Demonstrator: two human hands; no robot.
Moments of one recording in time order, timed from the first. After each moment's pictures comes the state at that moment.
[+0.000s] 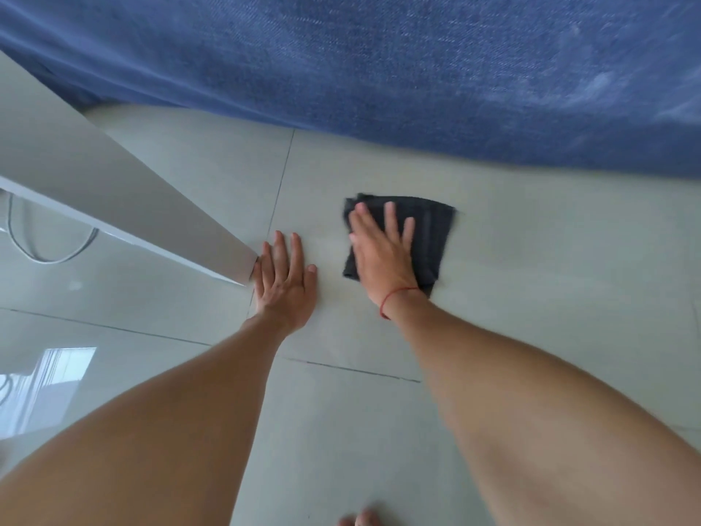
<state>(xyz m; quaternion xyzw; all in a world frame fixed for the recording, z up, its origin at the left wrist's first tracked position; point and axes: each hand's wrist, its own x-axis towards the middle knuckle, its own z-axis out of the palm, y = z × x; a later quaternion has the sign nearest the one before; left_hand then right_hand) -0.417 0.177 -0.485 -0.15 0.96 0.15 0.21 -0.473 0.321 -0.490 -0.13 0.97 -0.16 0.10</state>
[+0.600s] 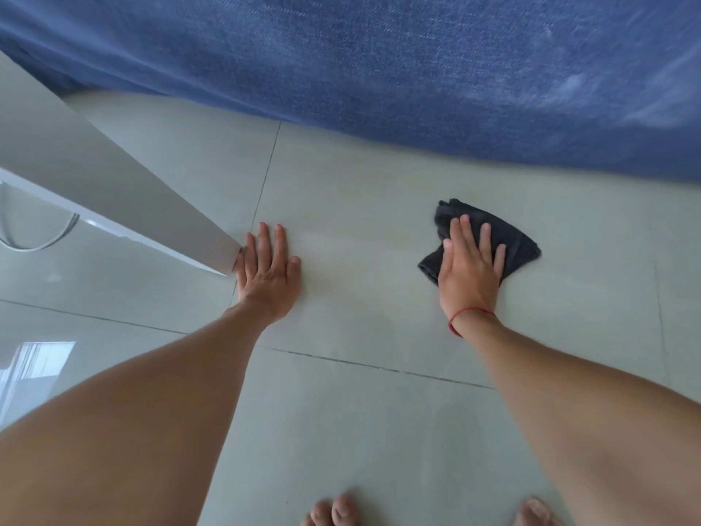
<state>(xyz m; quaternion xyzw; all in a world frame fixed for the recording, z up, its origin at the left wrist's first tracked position) -0.415 0.176 -0.484 -0.15 0.95 0.15 0.21 -0.447 0.443 -0.500 0.09 0.98 -0.16 0.03</state>
